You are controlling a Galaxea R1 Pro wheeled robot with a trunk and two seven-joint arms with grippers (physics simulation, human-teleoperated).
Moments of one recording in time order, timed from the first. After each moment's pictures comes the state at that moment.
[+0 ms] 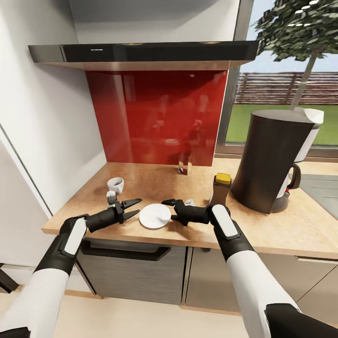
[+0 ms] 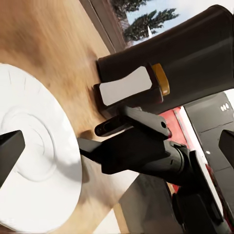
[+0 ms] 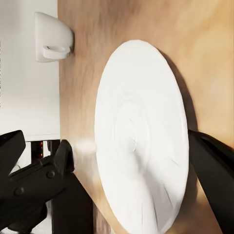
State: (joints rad) left arm -0.74 0.08 0.16 -0.96 0.61 1.01 -0.87; right arm -0.87 0.17 -0.04 -0.86 -1.10 0.99 -0.11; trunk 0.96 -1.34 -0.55
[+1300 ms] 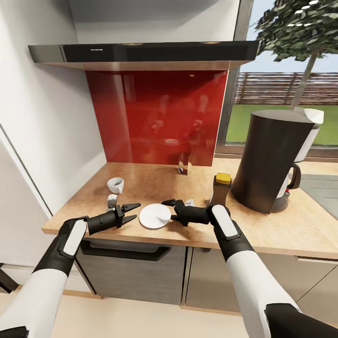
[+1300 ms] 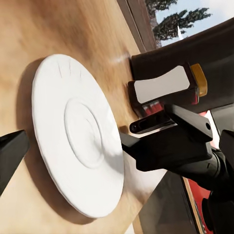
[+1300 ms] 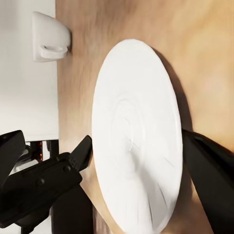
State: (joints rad) left arm -0.74 0.10 0.15 -0.93 0.61 1.01 -0.76; right arm -0.87 0.17 -0.04 -0.85 -1.09 0.99 -0.11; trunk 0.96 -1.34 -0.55
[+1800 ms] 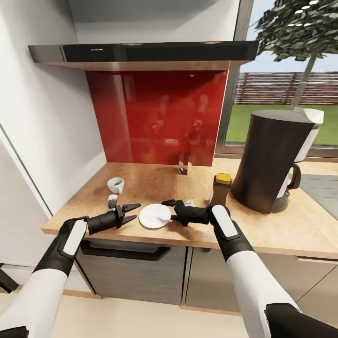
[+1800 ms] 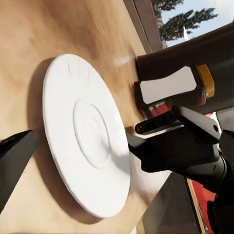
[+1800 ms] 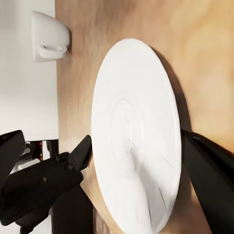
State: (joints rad) left arm -0.74 0.10 0.15 -0.93 0.62 1.01 -0.72; right arm -0.87 0.17 -0.04 -0.85 -1.09 0.99 -0.11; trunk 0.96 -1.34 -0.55
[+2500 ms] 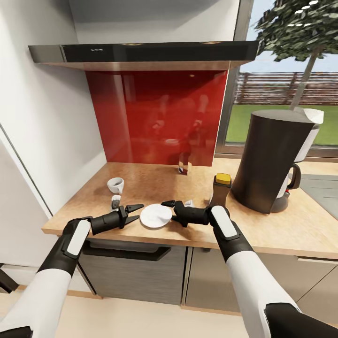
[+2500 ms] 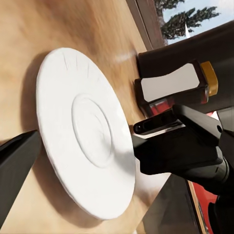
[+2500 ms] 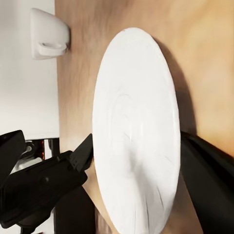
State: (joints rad) left arm -0.74 0.07 0.15 -0.93 0.62 1.01 -0.70; right arm -0.87 0.17 -0.04 -0.83 -1.10 0.99 -0.10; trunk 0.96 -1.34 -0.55
